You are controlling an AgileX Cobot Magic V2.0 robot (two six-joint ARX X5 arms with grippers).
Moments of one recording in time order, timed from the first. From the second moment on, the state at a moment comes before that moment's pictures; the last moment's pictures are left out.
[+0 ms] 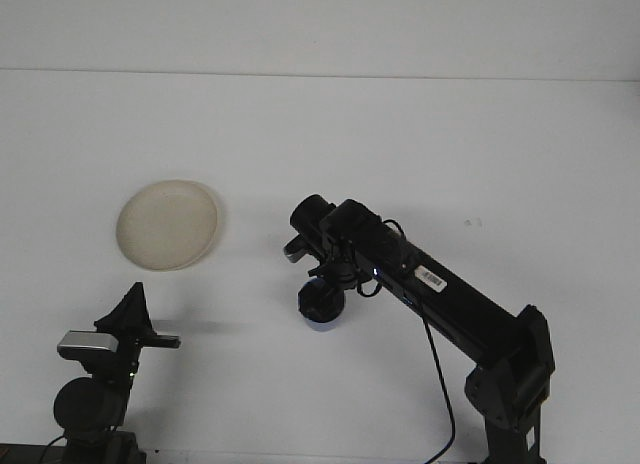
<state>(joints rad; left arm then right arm) -0.08 0.01 0.03 0.17 -0.05 -0.05 0.76 1.96 1.80 -1.33 -0.05 0.03</state>
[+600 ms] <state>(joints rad) -0.08 0.01 0.03 0.17 -0.05 -0.05 0.59 1.84 1.91 -1.34 -0.05 -0.01</state>
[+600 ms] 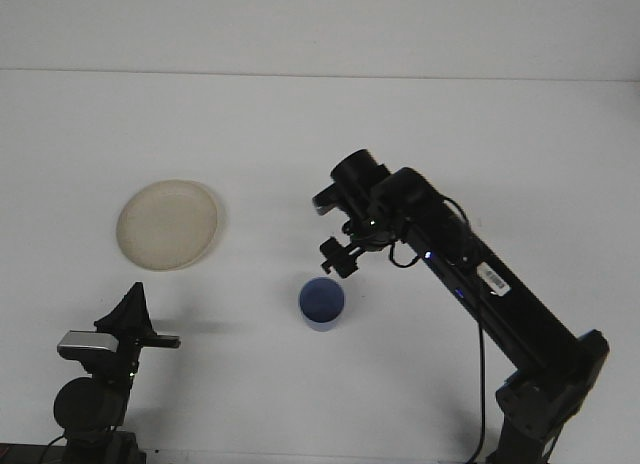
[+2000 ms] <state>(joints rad) -0.08 0.01 0.03 0.17 -0.05 -0.05 0.07 0.77 0.84 -0.52 -0.02 -0.01</state>
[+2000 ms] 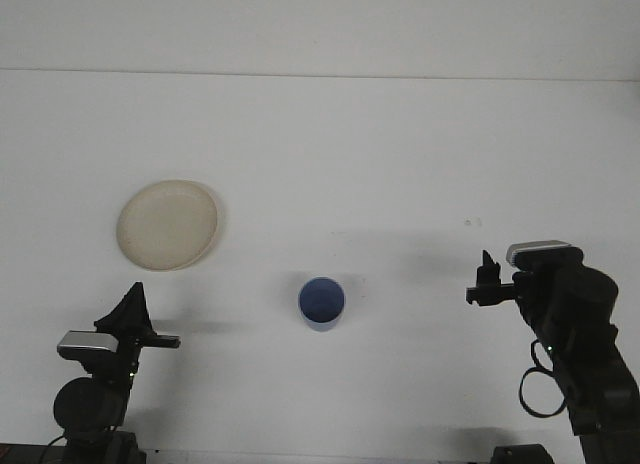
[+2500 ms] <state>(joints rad) -0.08 0.01 0.03 0.17 -0.05 -0.05 0.07 0.58 0.53 -0.16 -0.02 -0.01</state>
